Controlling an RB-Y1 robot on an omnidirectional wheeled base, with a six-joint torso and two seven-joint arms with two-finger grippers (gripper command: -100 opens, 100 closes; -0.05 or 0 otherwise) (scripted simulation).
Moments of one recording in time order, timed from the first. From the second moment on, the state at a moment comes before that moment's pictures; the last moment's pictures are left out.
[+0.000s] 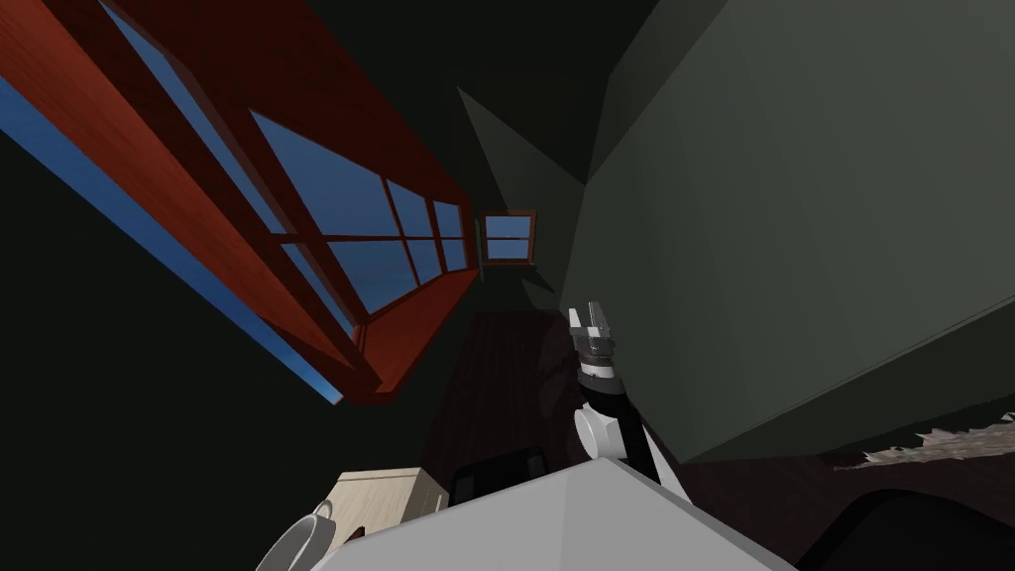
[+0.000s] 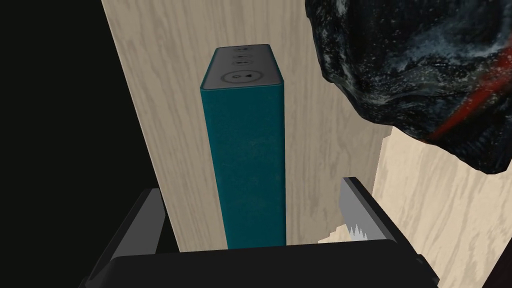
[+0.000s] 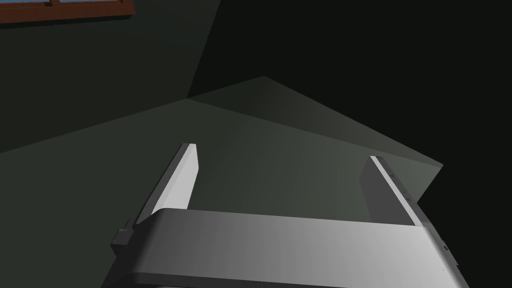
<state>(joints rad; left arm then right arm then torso) 0.49 0.65 0.30 -0.79 1.05 0.81 0.34 0.50 0.00 0.05 -2.25 -0.06 -0.59 0.07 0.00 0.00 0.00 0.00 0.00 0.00</state>
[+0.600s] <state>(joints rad) 0.49 0.65 0.30 -0.79 1.05 0.81 0.34 0.50 0.00 0.05 -2.25 -0.06 -0.59 0.07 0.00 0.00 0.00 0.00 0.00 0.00</state>
